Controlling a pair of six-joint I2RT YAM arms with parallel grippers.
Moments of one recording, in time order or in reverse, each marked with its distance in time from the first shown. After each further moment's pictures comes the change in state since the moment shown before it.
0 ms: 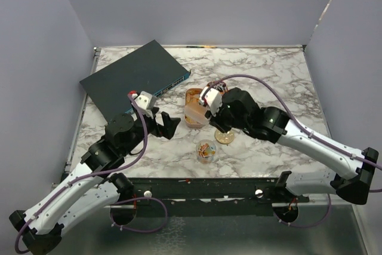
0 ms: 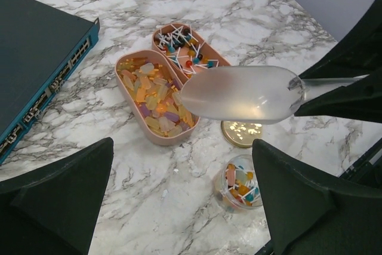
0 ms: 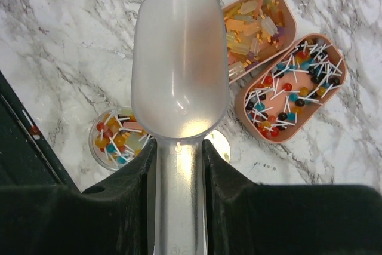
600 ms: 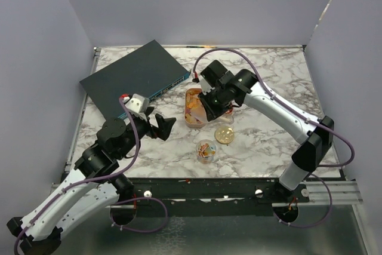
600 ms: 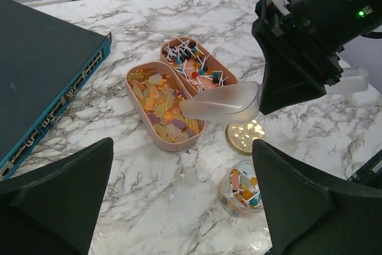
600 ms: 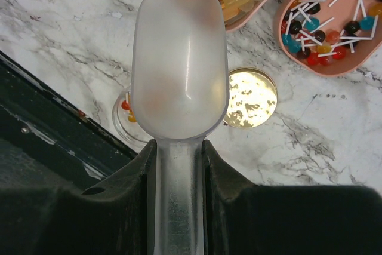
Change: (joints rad) left arm 0.001 -0.070 0.000 -0.021 -0.037 0.023; right arm -0.189 0.472 0.510 -0.504 -0.160 0.320
